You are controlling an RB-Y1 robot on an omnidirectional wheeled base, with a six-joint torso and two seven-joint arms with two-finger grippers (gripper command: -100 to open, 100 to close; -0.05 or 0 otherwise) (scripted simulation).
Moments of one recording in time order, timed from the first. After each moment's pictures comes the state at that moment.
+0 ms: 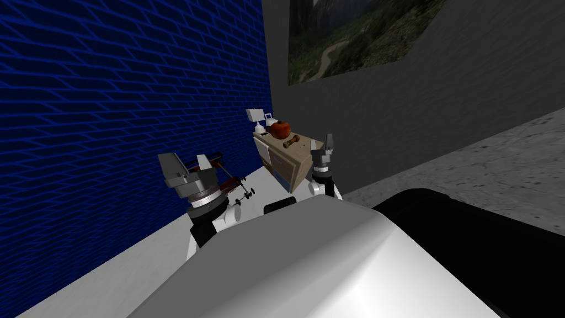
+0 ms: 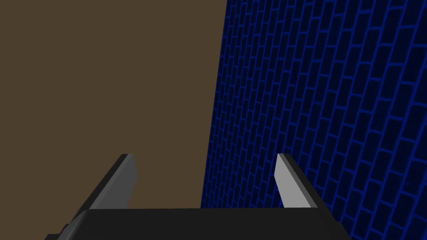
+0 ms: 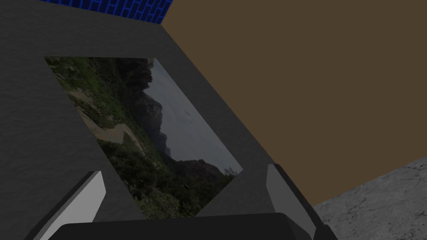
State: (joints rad) left arm 0.49 -0.05 -0.04 -2.35 -0.11 -0.60 -0.07; right arm 0.49 0.01 0.02 -2.31 0.06 -0.65 0.06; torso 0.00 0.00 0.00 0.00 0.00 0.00
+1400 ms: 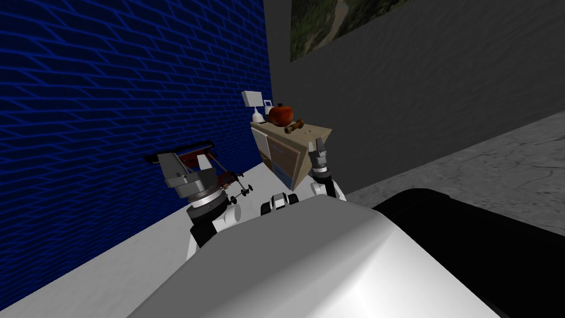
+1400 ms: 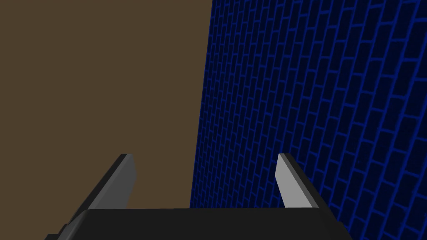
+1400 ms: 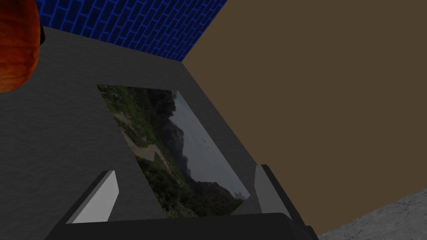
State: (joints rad) left arm 0.49 -0.05 -0.04 -2.35 -0.11 -0.60 -0.07; right arm 0.48 -0.11 0.01 -2.27 0.10 -0.65 0.08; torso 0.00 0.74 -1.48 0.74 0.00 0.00
